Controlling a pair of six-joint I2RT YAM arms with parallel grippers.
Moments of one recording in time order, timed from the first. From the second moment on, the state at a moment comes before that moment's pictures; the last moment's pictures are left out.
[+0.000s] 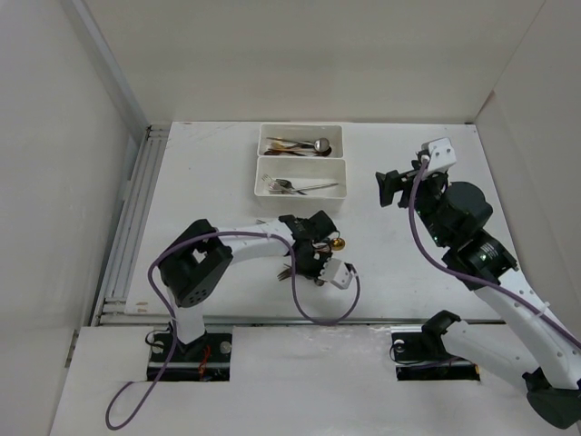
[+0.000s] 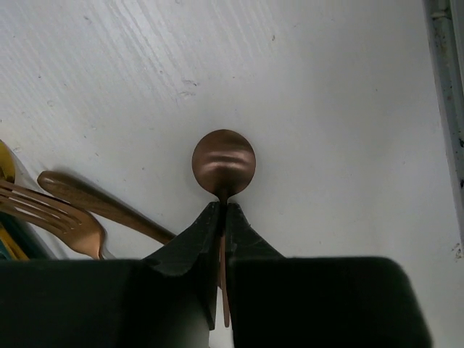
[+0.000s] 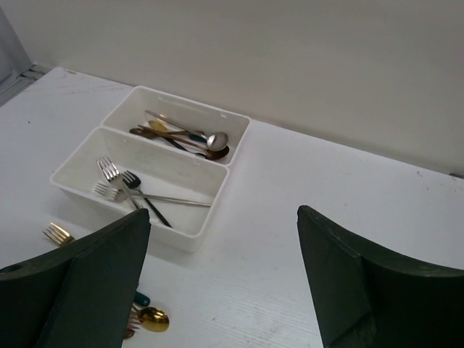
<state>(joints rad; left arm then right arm) -0.96 1.81 1.15 -0.66 0.36 1.05 0.58 0.82 1.00 -0.17 0.29 -0.07</state>
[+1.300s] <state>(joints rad) -0.51 2.30 2.05 -0.32 0.17 1.00 0.51 1.03 1.15 -0.01 0.49 -0.18</state>
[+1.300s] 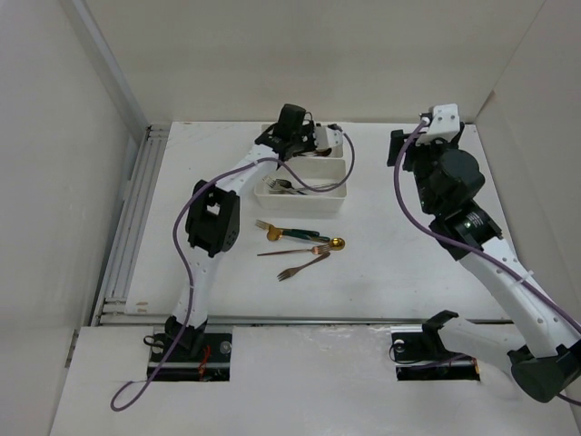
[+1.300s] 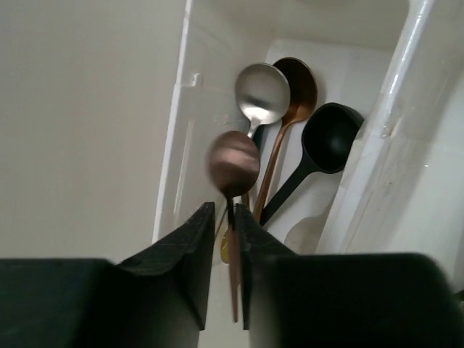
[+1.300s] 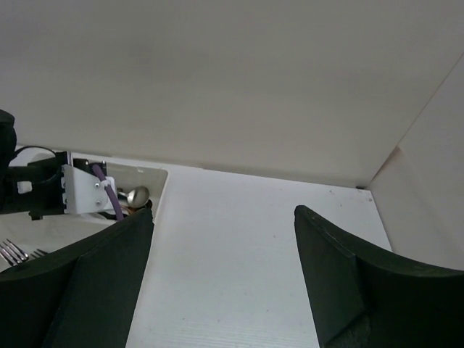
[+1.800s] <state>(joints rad) -0.51 2.08 1.95 -0.18 0.02 0.65 0.53 1.06 1.17 -0.14 0.08 -0.27</state>
